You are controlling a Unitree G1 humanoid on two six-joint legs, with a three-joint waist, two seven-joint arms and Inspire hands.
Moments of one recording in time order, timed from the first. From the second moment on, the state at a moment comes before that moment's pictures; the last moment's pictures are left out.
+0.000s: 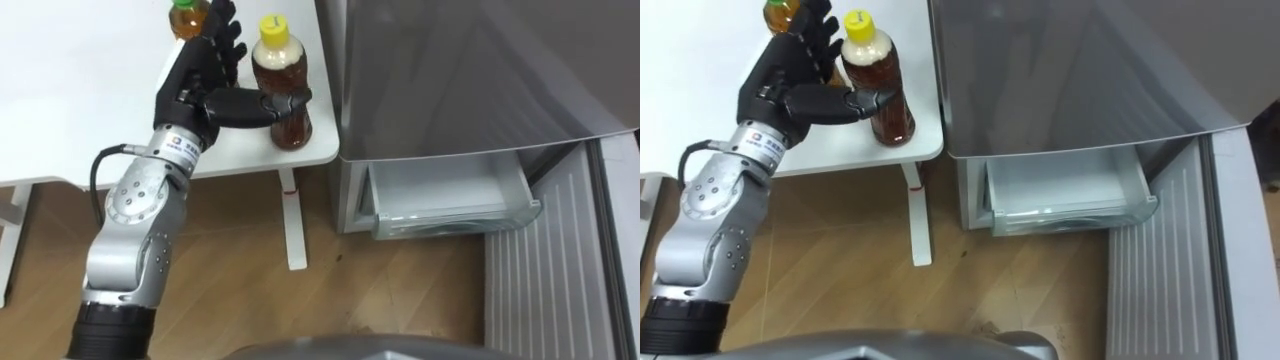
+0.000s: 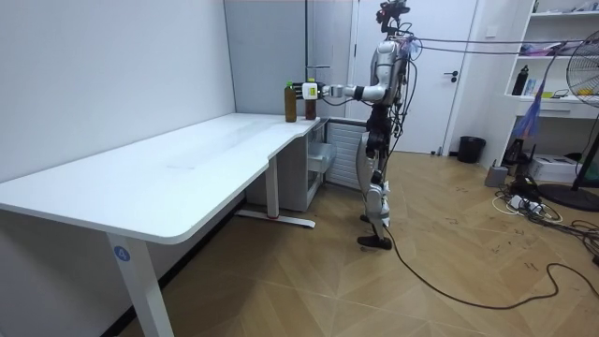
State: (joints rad) left arm 0.05 0.24 -0.01 -0.16 -0.33 0.14 -0.09; right arm 0.10 -0.26 0.11 1.33 -0.17 0.18 0.21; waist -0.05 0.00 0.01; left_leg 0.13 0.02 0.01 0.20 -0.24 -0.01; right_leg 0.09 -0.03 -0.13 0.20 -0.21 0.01
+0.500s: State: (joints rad) left arm 0.05 0.24 -0.01 -0.16 -0.32 0.14 -0.05; right arm 0.11 -0.26 0.10 1.32 -0.24 0.18 0.22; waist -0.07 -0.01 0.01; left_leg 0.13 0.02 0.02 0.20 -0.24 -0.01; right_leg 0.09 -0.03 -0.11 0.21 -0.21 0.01
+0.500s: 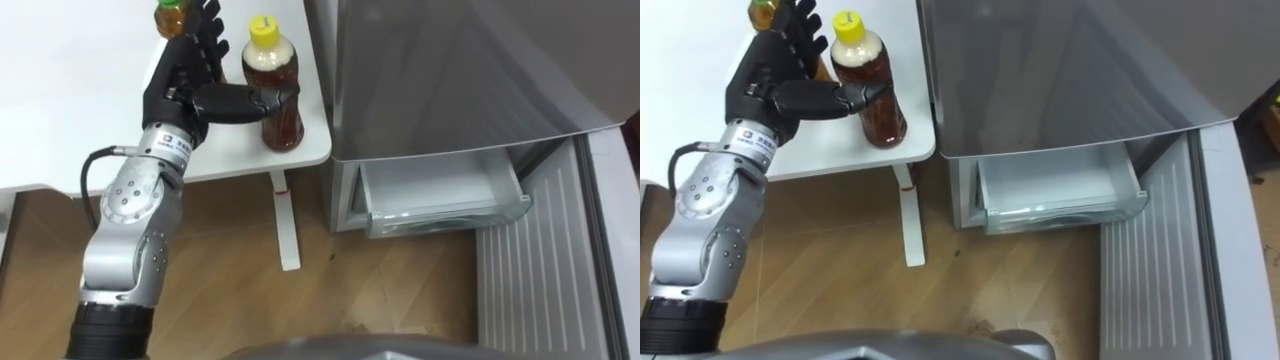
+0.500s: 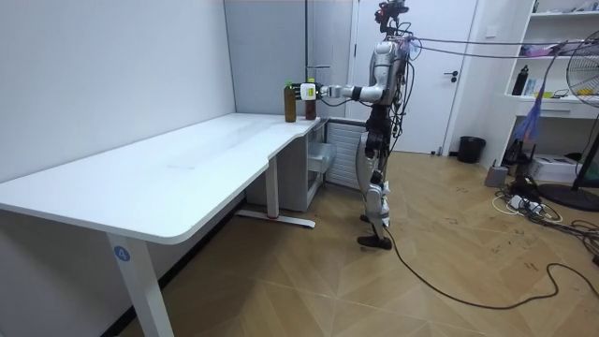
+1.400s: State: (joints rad) left arm 0.00 0.24 -0.06 -0.06 -0.32 0.15 -0.10; right arm 0.10 -0.26 0.10 1.28 -0.24 0.20 0.23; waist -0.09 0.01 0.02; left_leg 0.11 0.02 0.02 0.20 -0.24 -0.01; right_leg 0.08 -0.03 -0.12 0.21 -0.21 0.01
